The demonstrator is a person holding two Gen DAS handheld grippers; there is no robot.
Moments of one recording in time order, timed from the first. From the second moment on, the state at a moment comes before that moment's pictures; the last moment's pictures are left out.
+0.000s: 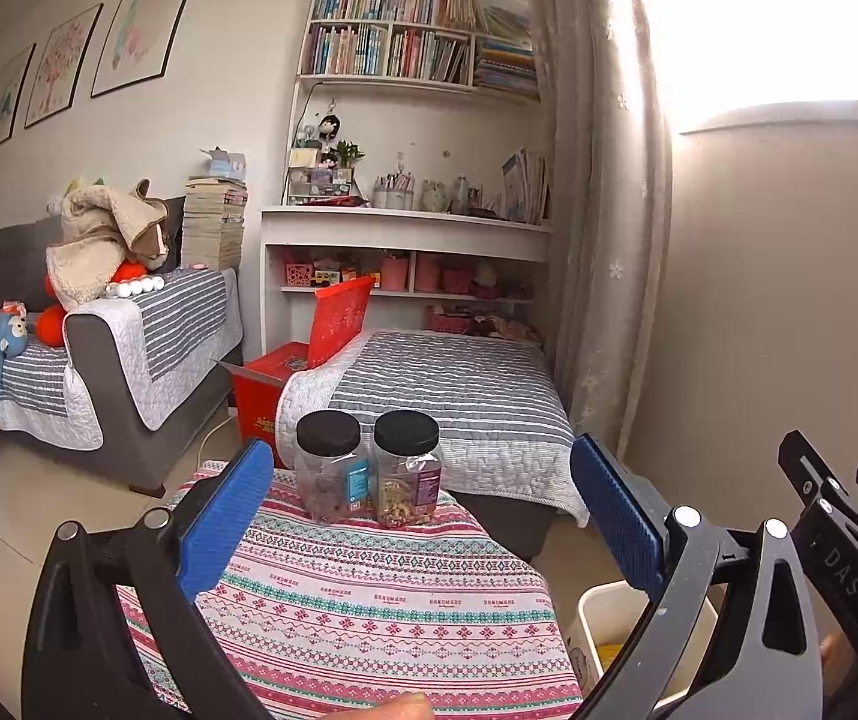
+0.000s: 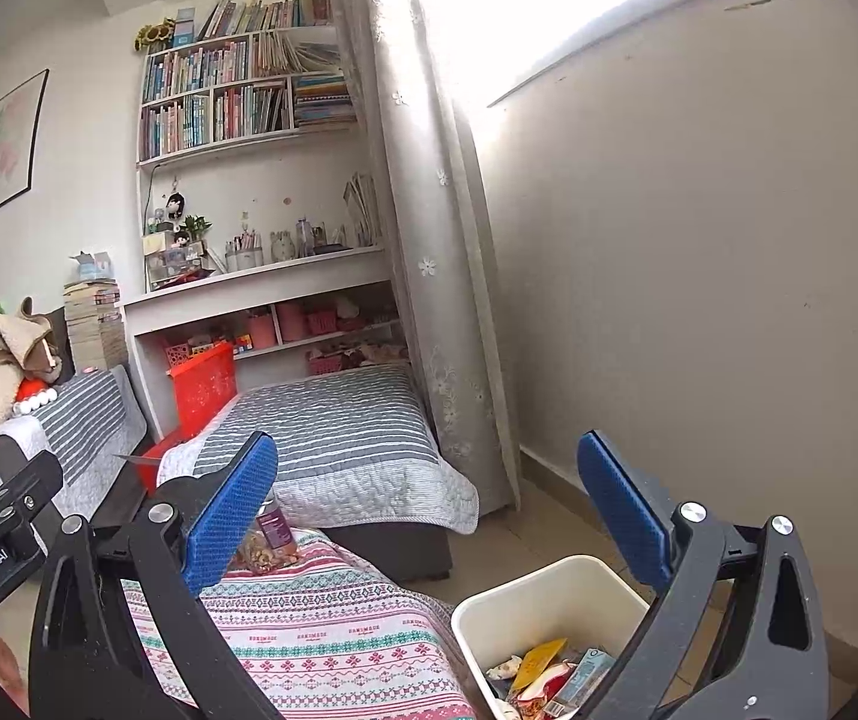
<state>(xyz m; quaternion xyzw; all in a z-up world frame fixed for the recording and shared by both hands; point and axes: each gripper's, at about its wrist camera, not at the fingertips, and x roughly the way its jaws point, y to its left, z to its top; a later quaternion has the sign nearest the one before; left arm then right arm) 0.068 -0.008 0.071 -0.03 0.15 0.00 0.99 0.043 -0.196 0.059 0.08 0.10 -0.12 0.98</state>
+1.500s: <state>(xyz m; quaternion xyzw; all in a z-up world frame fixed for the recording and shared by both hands) 0.071 -0.015 0.065 -0.03 0.16 -0.01 0.99 0.042 -0.209 0.057 0.08 0.10 -0.13 0.98</state>
